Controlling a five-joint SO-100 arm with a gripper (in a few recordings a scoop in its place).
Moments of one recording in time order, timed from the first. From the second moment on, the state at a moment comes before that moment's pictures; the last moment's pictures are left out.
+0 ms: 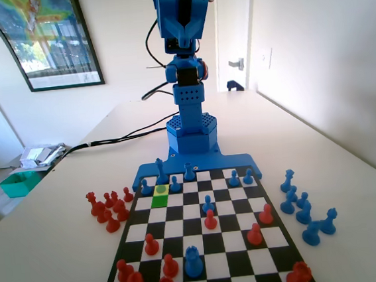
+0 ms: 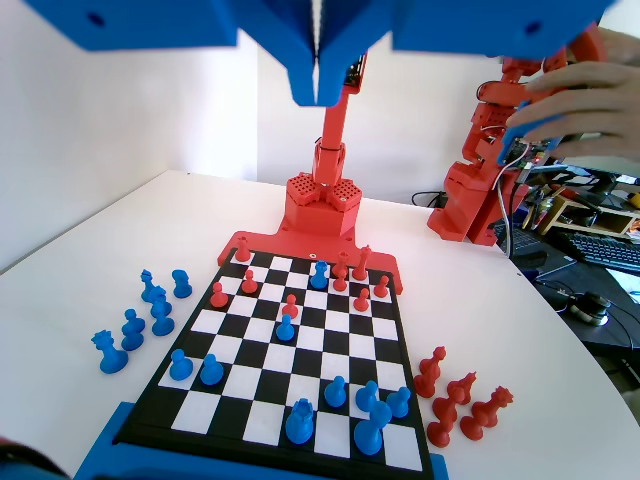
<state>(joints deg) 1.2 174.9 124.5 91.1 -100.1</state>
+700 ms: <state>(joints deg) 0.4 174.9 124.5 91.1 -100.8</state>
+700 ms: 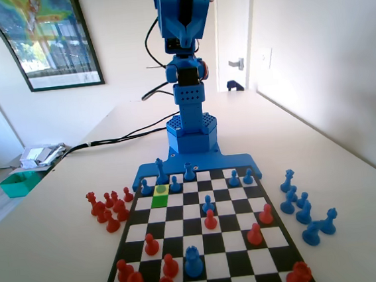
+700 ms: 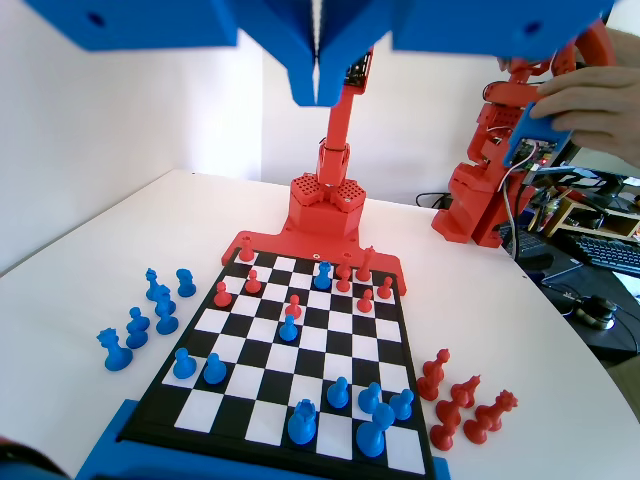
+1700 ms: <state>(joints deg) 2.9 153.5 117.8 95.4 -139.9</state>
